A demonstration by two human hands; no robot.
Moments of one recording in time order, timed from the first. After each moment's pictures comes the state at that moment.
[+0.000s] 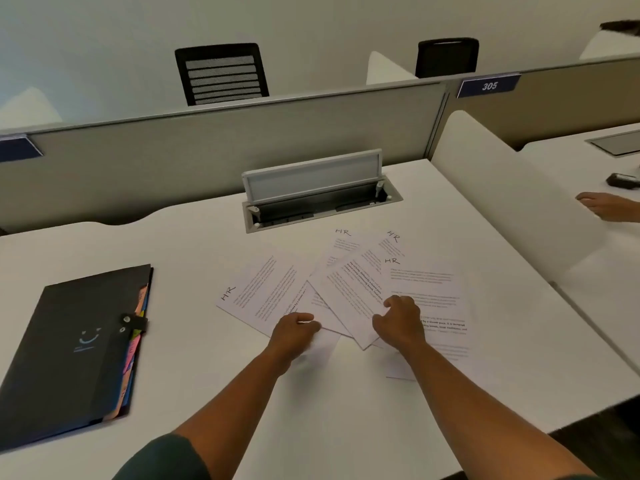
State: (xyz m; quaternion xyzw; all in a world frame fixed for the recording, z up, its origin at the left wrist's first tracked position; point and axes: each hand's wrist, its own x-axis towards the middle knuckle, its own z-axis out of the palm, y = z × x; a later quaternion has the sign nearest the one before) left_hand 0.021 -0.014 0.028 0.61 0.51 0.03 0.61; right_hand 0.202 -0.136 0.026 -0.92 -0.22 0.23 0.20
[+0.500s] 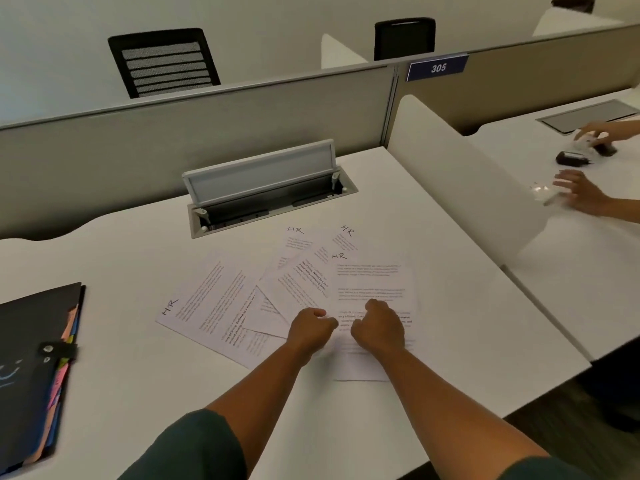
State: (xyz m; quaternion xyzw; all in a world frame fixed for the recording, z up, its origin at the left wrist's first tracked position) left_hand 0.143 -0.076 0.011 0.67 0.47 -0.02 0.58; right_hand 0.249 -0.177 0.007 -0.94 -0.23 0.20 0.15
